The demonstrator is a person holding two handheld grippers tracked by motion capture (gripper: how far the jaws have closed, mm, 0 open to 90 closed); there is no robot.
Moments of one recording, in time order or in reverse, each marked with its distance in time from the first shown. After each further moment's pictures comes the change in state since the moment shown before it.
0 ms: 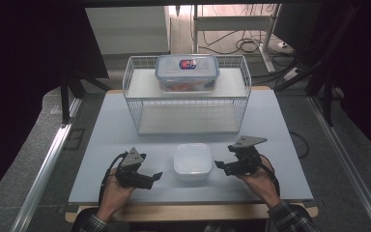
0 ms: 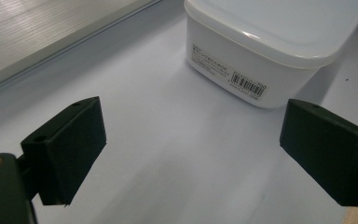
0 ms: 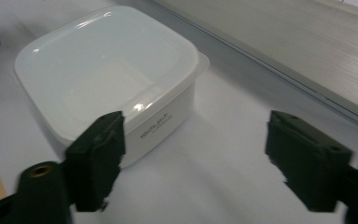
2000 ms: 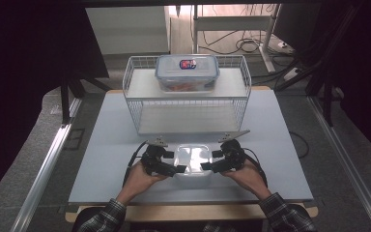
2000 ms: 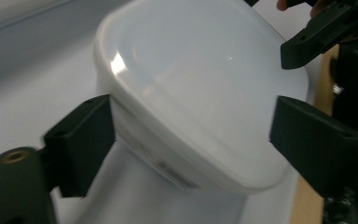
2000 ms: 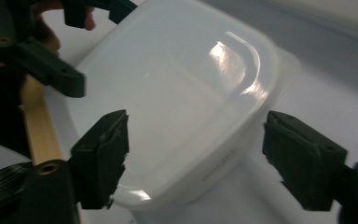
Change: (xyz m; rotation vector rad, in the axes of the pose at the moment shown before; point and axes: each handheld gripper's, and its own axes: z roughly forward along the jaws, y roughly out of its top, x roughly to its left) left arm -0.007 0.051 0.057 0.091 -0.326 -0.141; right arm 0.007 0.018 0.038 0.123 0.236 0.158
